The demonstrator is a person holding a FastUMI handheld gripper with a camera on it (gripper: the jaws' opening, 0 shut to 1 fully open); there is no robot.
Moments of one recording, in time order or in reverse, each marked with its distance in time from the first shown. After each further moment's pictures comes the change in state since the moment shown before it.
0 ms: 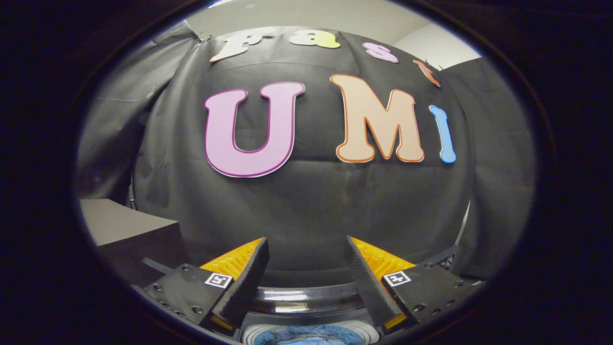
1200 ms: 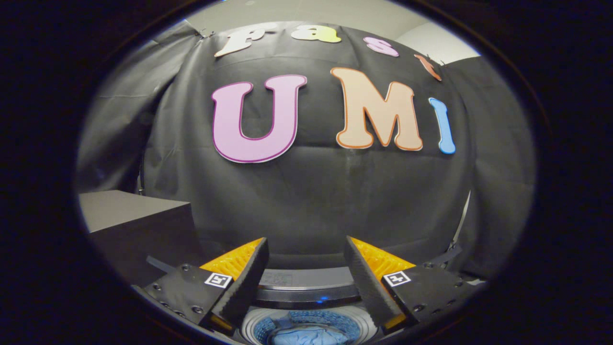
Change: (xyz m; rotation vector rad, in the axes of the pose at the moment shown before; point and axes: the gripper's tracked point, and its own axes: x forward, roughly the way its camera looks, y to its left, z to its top) arm -0.024 -0.001 -0.021 -0.006 0.076 0.023
